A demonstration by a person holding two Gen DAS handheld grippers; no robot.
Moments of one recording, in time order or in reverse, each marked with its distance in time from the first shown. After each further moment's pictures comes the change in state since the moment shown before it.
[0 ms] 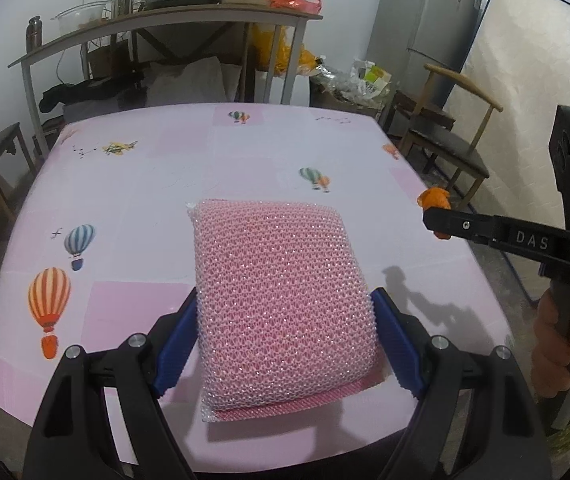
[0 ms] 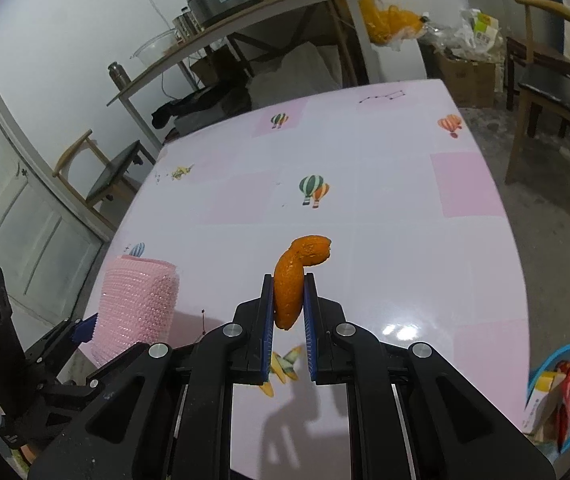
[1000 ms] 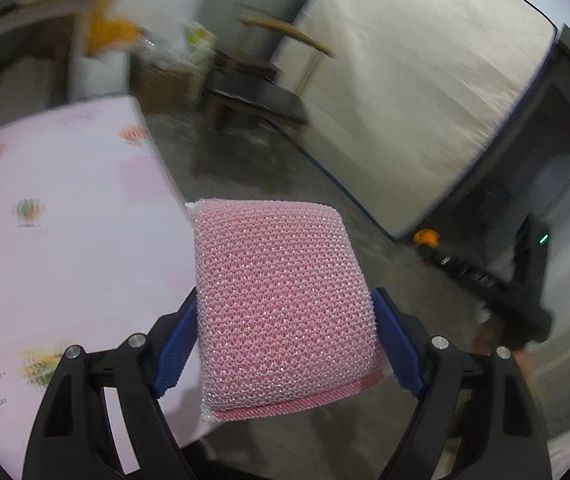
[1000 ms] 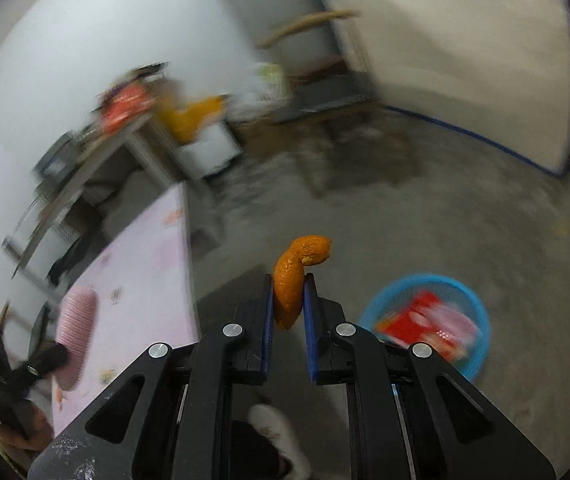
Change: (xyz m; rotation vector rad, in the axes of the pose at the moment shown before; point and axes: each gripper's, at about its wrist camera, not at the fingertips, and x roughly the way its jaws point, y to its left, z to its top) left arm 0.015 -0.227 0.034 0.234 0.201 -0.586; right arm -0.221 -0.216 -0.123 0.546 -0.328 -0.398
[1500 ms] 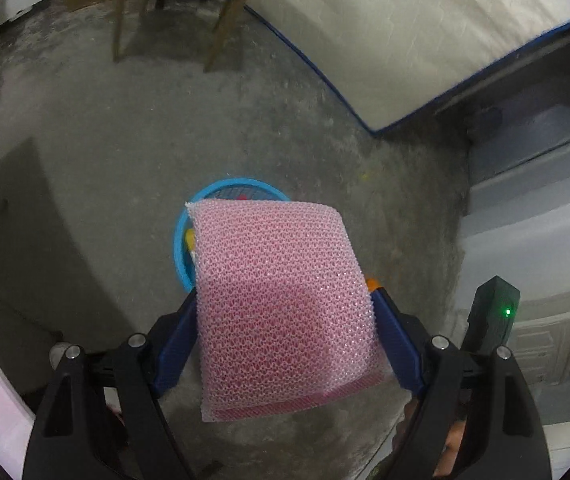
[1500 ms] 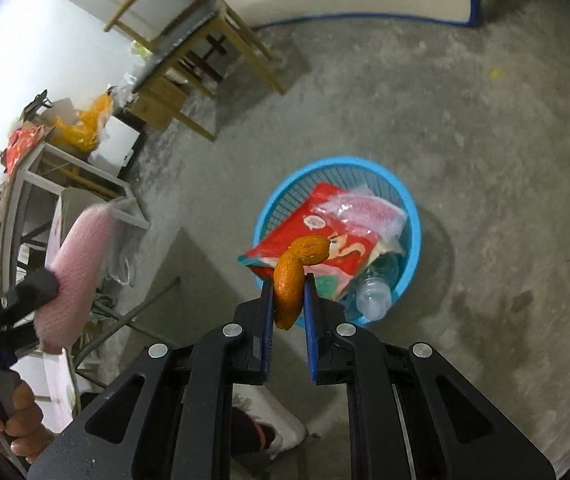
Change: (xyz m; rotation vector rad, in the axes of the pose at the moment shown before) left arm 0.245 -0.089 0.012 -0.012 0.448 -0.072; right arm 0.081 -0.146 -0.056 0.360 0.234 -0.111
